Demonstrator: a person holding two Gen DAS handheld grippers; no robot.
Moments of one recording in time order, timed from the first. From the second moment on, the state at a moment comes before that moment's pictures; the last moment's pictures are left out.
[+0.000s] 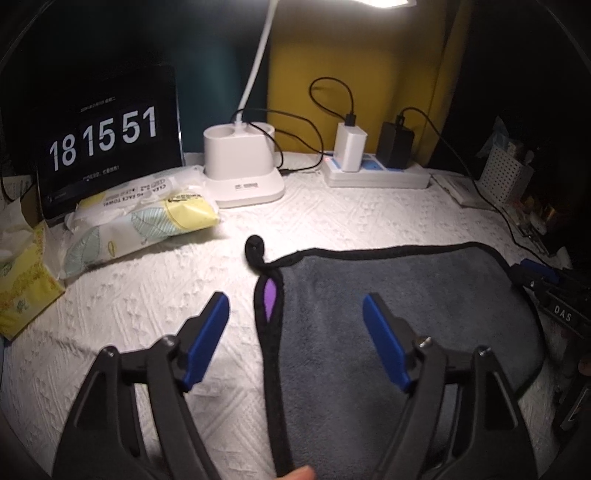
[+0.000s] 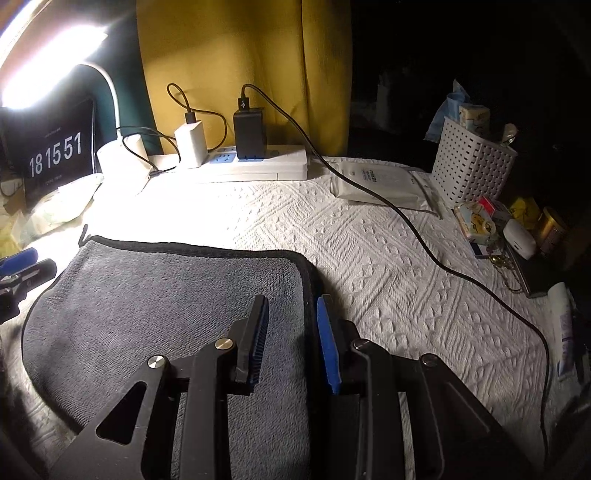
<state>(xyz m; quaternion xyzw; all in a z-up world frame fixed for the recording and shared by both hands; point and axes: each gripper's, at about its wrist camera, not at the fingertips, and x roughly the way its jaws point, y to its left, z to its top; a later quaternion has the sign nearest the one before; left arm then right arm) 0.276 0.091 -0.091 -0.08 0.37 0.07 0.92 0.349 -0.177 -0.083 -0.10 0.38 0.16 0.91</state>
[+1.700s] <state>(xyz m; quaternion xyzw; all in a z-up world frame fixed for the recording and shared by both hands) 0.163 0.048 -0.073 -0.09 0.34 0.04 0.93 0.232 -0.201 -0.066 -0.08 0.35 0.17 0.92</state>
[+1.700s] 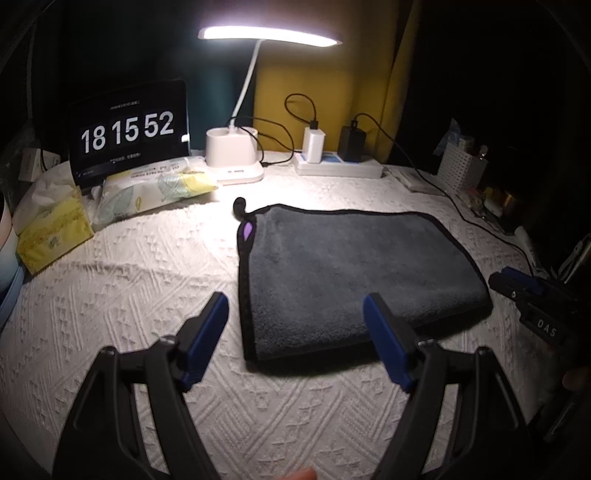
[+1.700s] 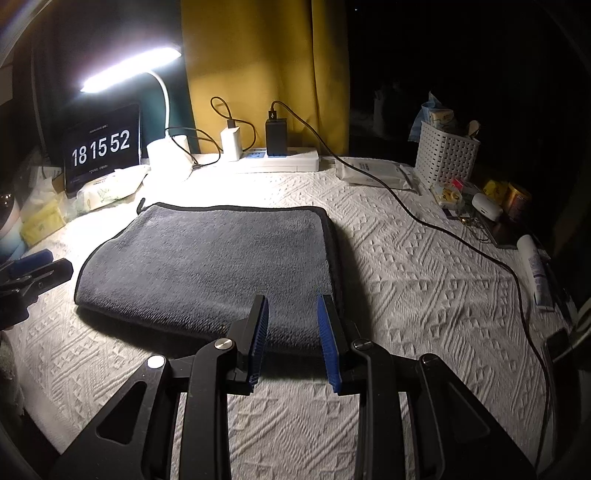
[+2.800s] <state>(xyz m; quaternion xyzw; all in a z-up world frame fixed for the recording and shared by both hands) 0.088 0.020 -0.055 -0.09 0.30 0.03 0.95 0.159 -0.214 -0.047 -0.08 0.32 0.19 0.93</state>
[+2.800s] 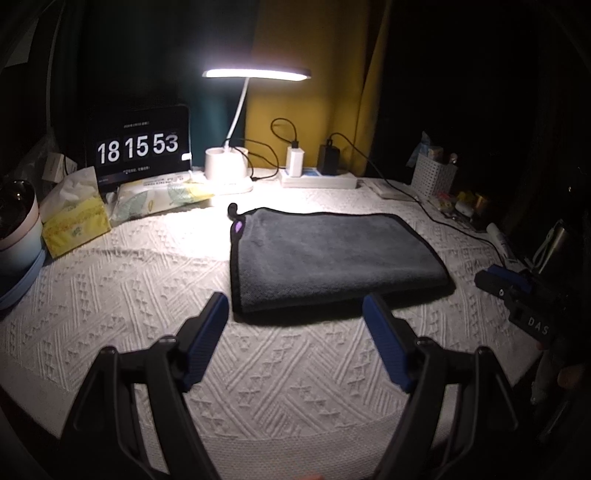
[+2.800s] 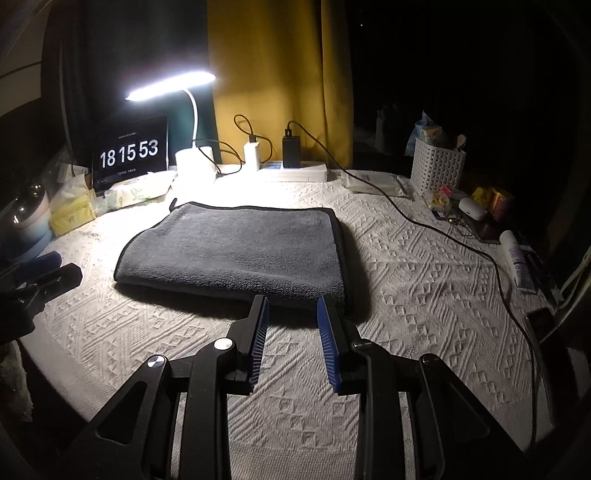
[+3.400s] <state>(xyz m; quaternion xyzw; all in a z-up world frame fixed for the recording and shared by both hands) 0.049 -0.001 -0.039 -0.08 0.27 0.02 0.96 0.116 -0.224 -0.017 -0.09 0.28 0.19 0.94</state>
